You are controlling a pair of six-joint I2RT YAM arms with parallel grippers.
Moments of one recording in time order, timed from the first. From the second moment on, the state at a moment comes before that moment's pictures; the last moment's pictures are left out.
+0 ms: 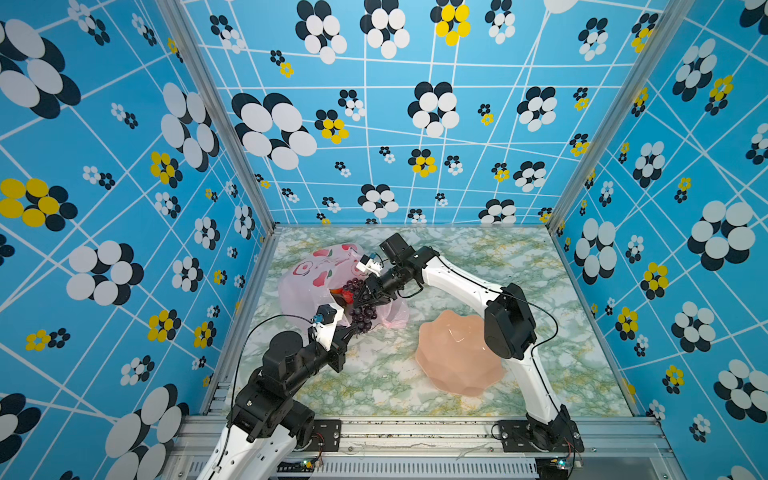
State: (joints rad) left arm -0.45 0.34 0.51 -0.44 0.30 -0.07; right arm 0.77 2.31 2.09 -0.81 -0.91 0.48
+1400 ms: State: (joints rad) left arm -0.52 0.27 0.47 -0.42 0.26 -0.03; right arm 0.75 2.41 2.28 -0.56 -0.64 0.79
